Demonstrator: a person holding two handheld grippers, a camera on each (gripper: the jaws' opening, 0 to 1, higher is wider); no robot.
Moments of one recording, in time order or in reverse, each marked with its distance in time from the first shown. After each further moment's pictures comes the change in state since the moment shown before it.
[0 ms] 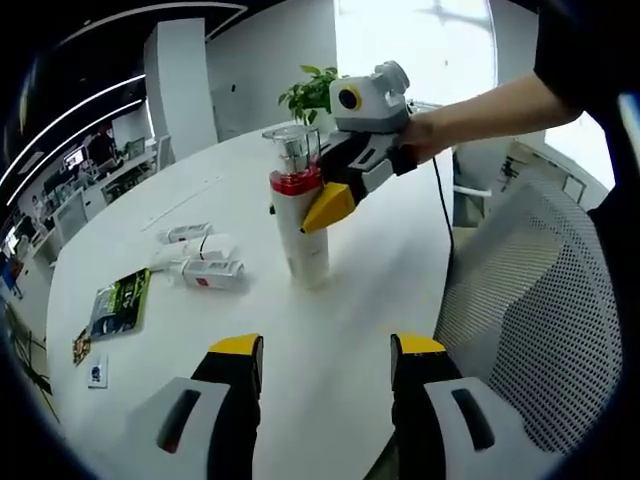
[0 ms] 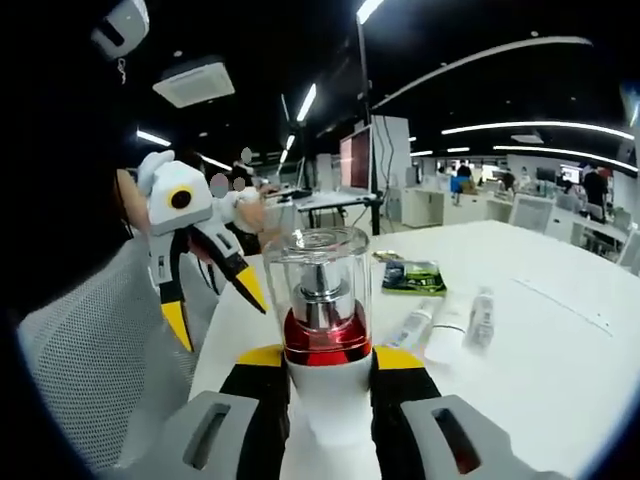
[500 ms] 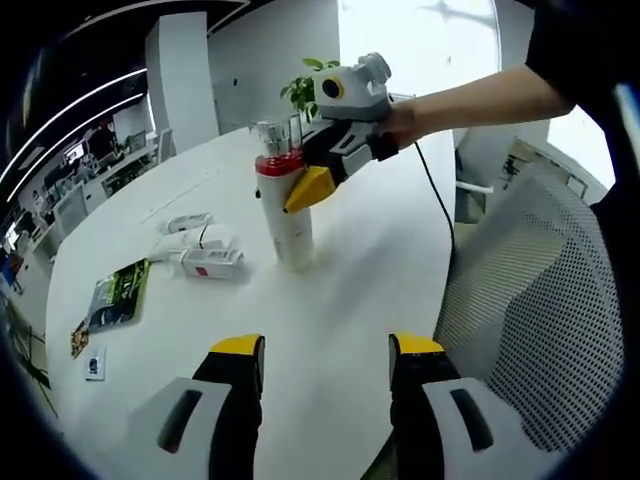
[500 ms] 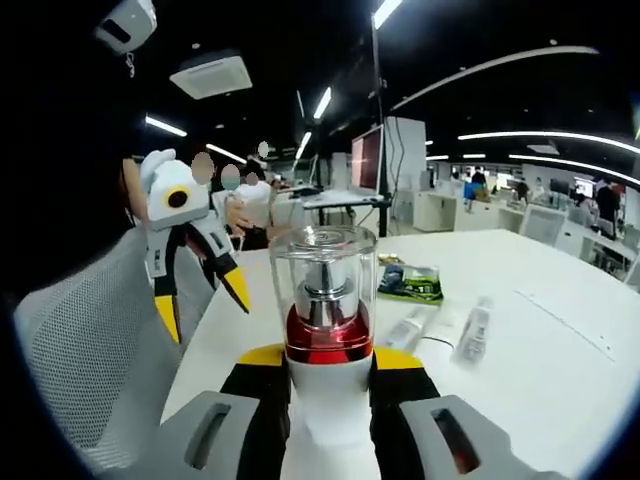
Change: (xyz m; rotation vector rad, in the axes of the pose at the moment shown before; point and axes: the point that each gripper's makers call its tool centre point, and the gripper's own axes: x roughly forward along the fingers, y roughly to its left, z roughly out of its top) left arm 0.001 0.000 -0.005 -0.014 0.024 0.004; right arm 0.006 -0.027 0.001 -0.037 0.003 0.038
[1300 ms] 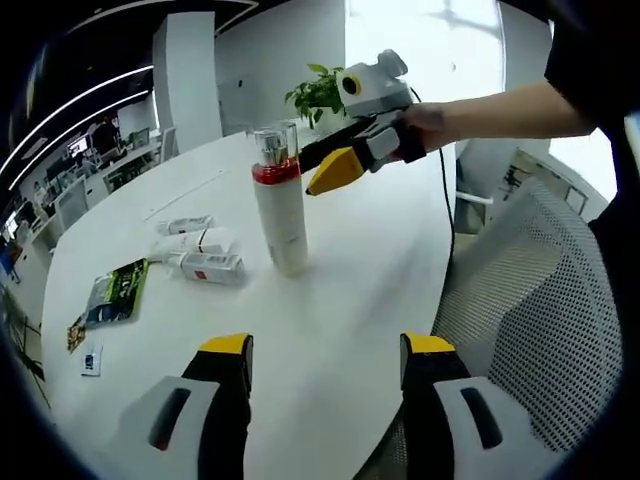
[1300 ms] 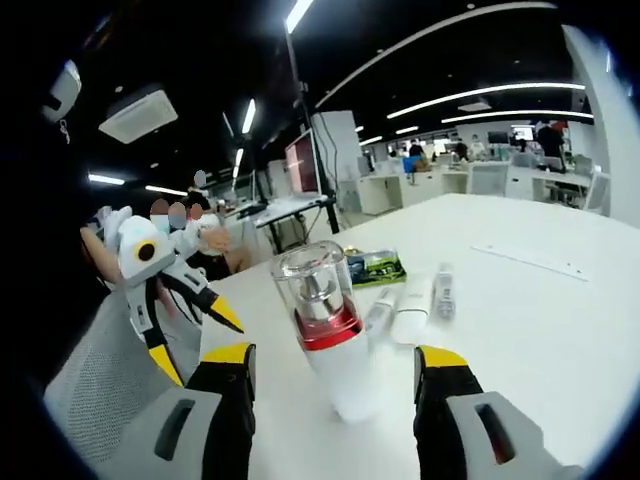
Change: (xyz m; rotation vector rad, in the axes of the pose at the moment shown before) left arm -0.004 0.000 0.004 -0.041 -0.024 -0.001; right arm -0.036 0.004 0.002 0.265 0.012 -0.211
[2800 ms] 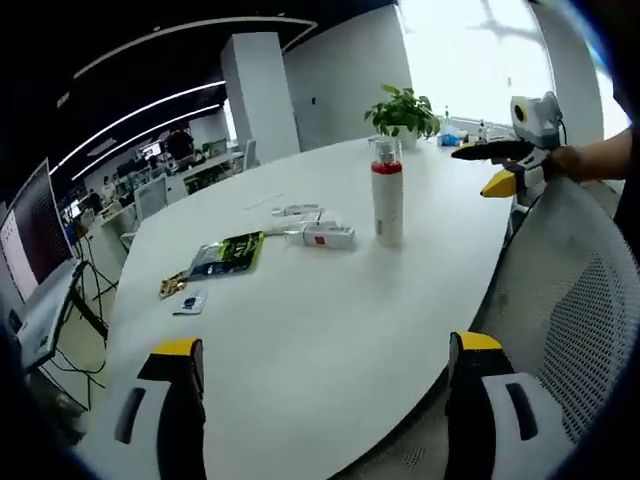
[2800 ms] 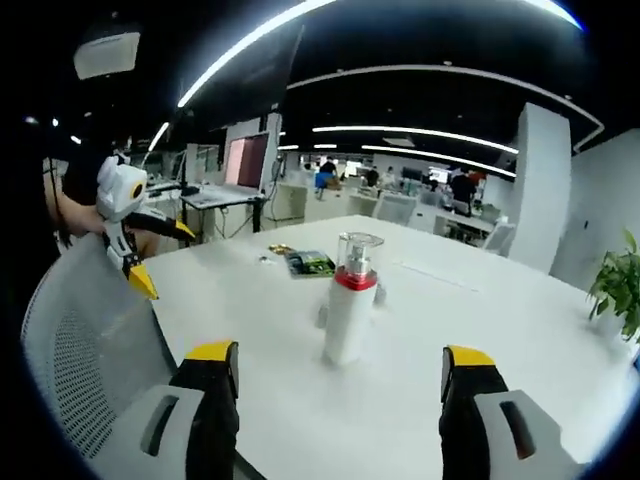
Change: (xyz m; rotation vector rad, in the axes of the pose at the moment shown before) left arm -0.100 0.075 -0.061 -0.113 -0.107 0.336; right arm -0.068 0.054 -0.033 -0.173 -0.045 -0.531
